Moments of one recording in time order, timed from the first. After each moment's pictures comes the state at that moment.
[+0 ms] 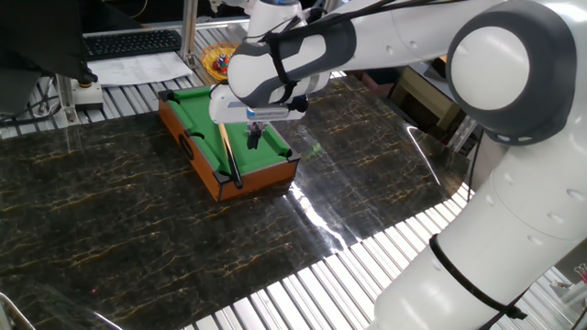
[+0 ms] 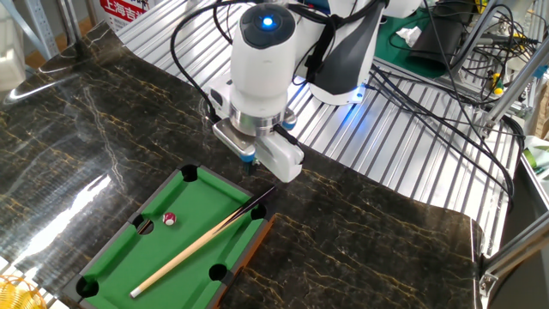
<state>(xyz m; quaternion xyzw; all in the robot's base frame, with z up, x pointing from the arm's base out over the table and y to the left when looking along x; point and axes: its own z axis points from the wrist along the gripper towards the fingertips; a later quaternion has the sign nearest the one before) 0.500 0.007 0.211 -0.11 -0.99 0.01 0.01</state>
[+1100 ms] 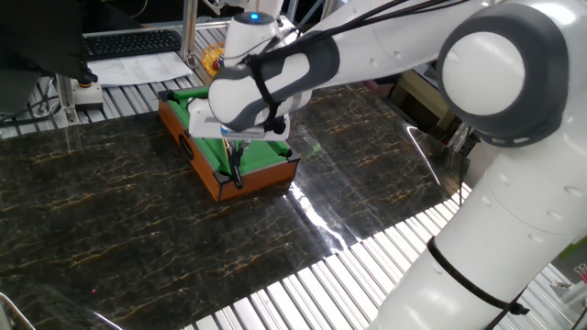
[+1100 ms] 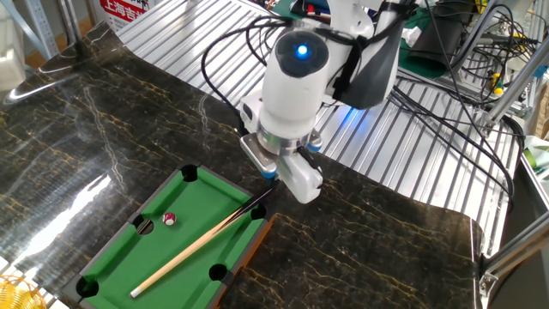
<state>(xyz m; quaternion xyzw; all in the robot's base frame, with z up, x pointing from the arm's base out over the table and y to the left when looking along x) 0.487 0.053 0.185 -0.20 -0.98 0.02 0.01</state>
